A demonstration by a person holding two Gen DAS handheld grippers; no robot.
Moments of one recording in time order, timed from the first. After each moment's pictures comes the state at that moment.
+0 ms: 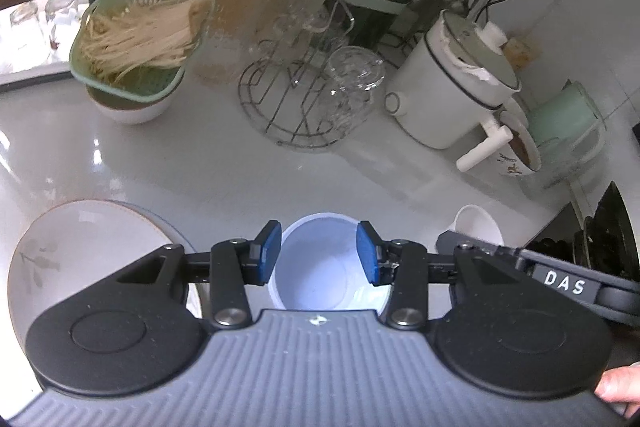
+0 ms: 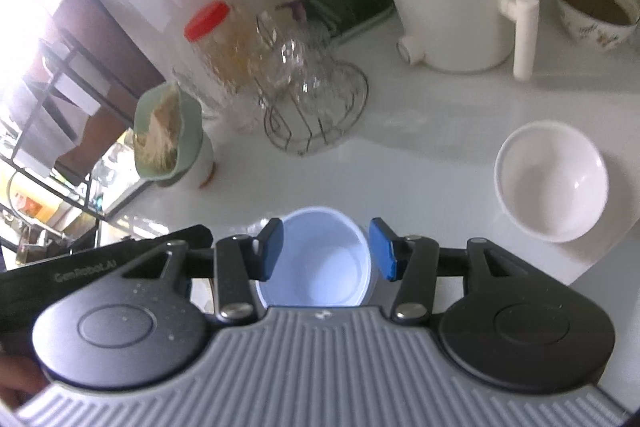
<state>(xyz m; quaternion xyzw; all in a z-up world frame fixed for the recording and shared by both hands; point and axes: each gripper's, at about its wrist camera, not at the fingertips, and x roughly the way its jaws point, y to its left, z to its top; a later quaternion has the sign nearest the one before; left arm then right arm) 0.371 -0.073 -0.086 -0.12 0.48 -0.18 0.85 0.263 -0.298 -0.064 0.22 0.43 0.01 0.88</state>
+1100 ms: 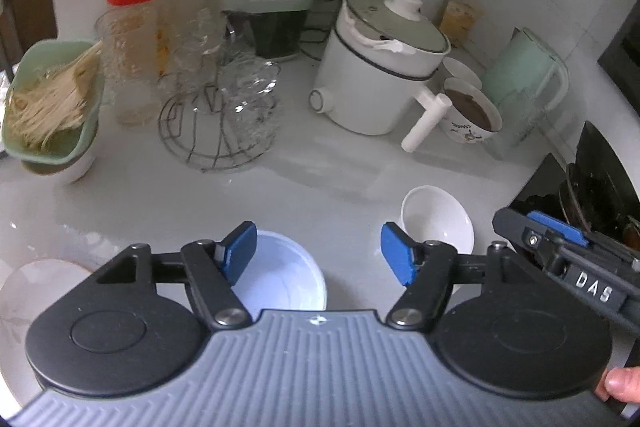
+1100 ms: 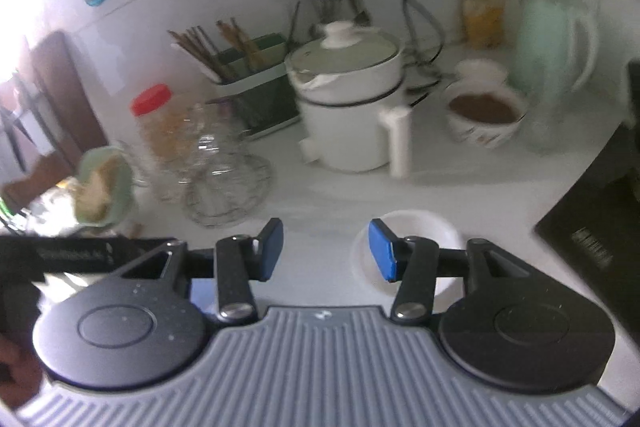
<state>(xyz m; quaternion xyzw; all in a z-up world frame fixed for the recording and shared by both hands) 0.357 -0.155 -0.069 -0.03 0.44 -0.25 0.86 0.191 -0.335 -0.033 0.11 0.30 -0.11 0.94</state>
